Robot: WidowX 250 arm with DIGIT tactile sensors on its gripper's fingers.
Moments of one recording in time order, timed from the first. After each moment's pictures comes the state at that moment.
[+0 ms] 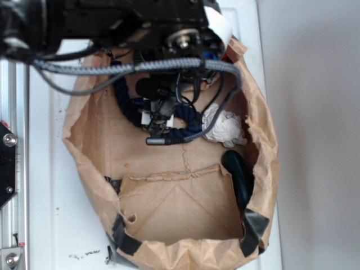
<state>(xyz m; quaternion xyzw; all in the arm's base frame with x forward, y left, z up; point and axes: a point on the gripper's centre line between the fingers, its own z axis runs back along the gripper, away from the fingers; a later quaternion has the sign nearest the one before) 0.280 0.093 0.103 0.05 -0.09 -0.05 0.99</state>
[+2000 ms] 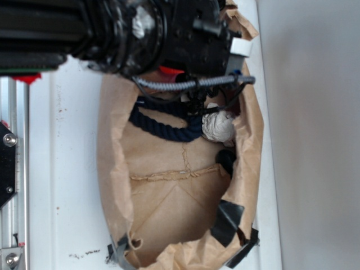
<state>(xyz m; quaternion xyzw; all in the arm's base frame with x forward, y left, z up) 0.306 0.150 0.044 0.22 -0.10 0.08 0.97</state>
